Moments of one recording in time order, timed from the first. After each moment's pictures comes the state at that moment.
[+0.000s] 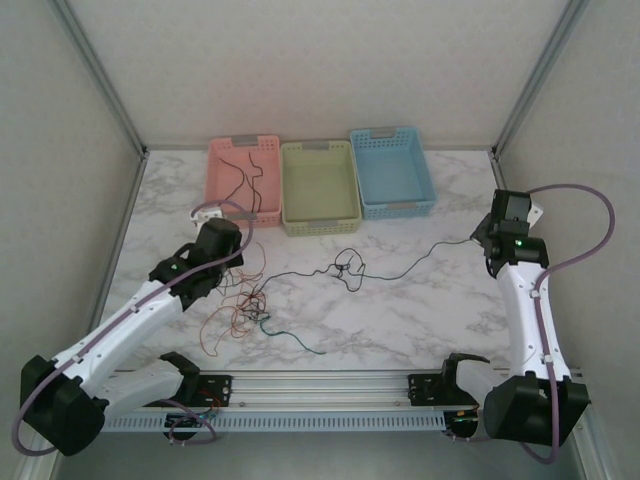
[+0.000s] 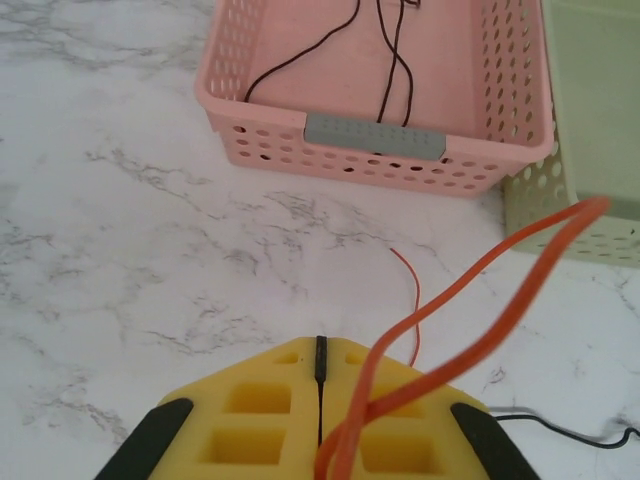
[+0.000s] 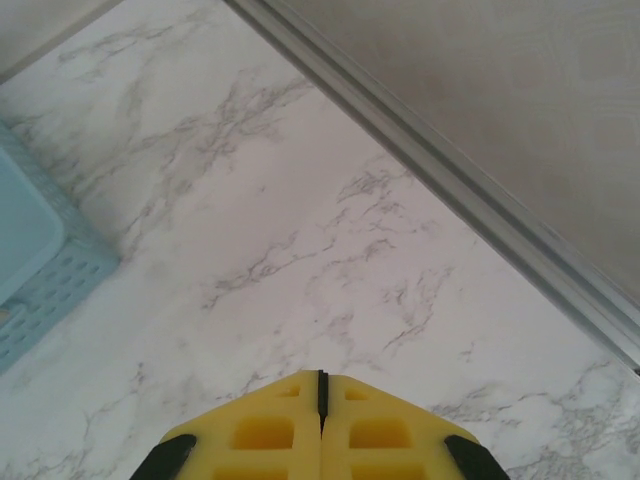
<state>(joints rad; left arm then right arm) -0.55 1.03 0.80 -0.56 -0.48 -0.56 -0.10 1.08 1.04 -0.79 0.30 0.47</state>
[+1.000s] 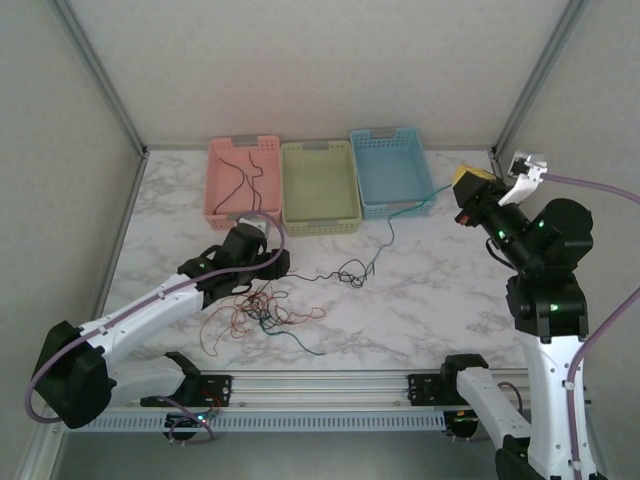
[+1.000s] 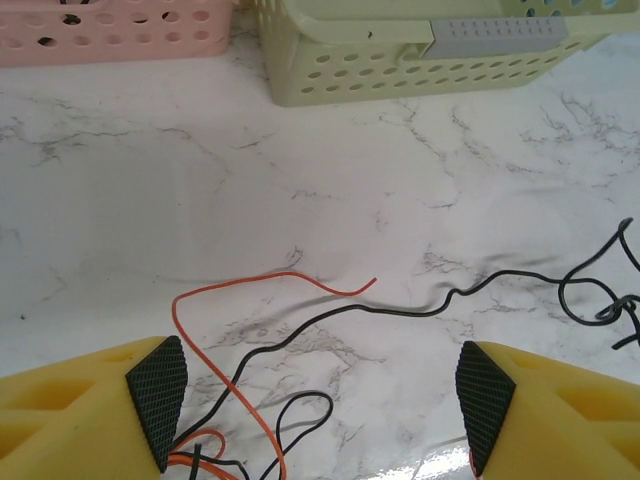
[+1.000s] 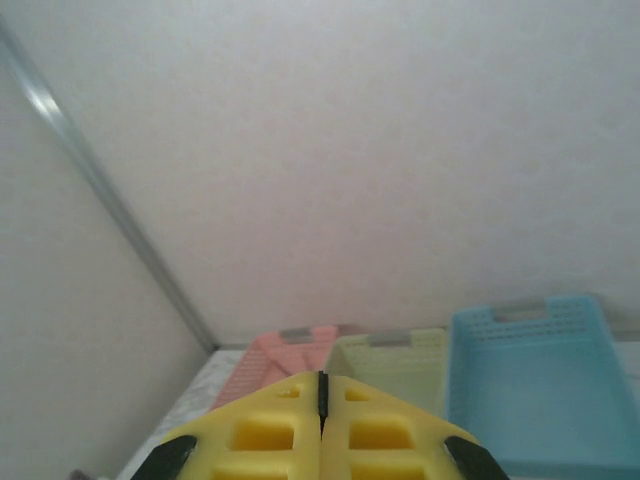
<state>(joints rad) -0.67 1.18 0.77 -0.39 -0.14 -0.53 0.09 0.80 1.29 -0.48 -0.33 0.38</state>
